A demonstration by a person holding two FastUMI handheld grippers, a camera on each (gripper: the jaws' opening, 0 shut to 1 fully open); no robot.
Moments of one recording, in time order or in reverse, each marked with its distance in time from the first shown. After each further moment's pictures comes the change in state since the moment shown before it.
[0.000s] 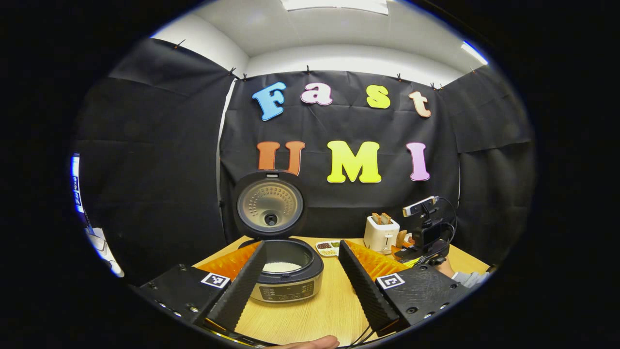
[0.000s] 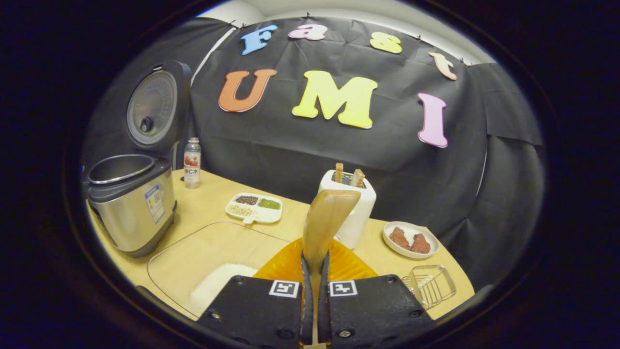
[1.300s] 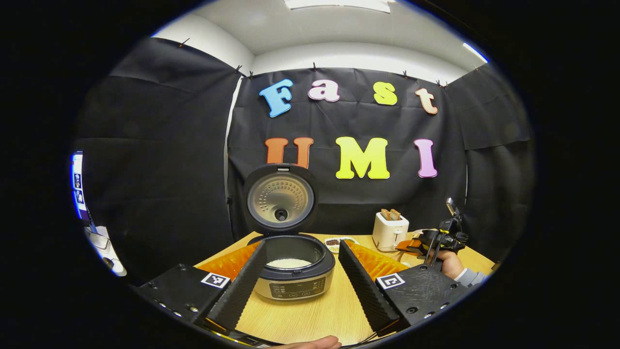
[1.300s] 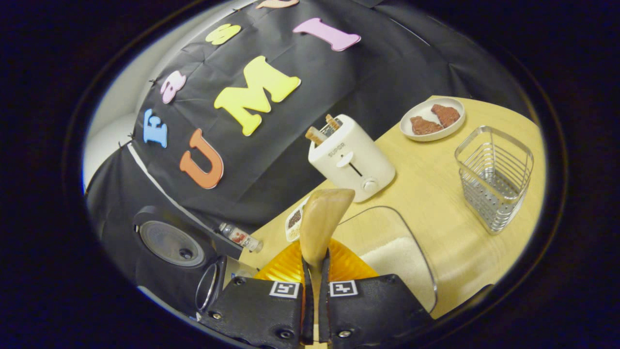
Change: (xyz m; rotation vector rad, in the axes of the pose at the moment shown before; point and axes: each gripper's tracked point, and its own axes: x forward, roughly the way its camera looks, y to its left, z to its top) left arm -0.003 0.014 -0.009 0.007 0.012 0.019; right arm -0.008 0.014 0.006 0.949 0.131 0.199
